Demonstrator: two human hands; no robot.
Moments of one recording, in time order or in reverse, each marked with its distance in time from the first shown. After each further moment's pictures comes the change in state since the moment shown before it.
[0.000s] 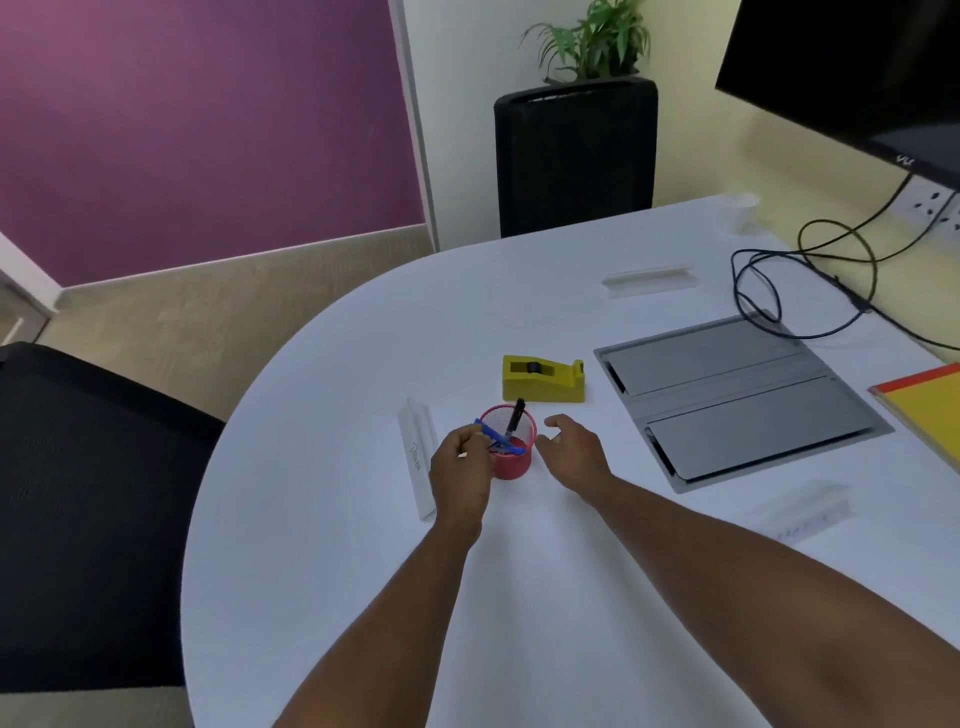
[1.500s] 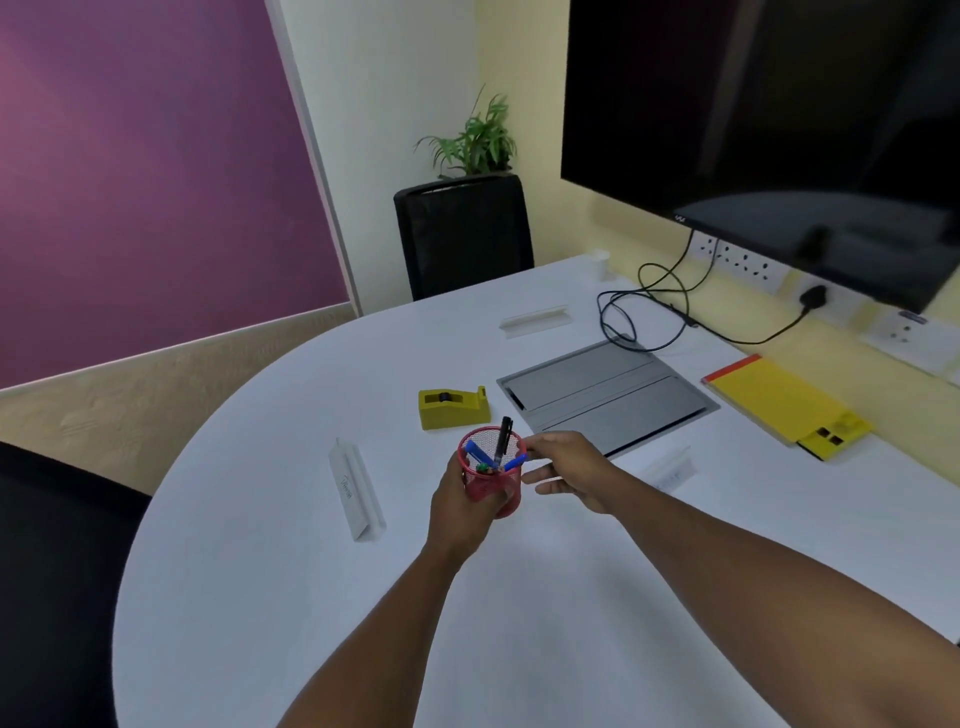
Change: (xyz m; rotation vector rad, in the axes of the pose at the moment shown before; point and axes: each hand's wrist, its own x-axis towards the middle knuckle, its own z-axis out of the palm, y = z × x) left_hand -0.115 -0.016 0.027 0.251 -0.465 0.390; right_hand -0.135 0.022 -0.133 0.540 -0.122 0.103
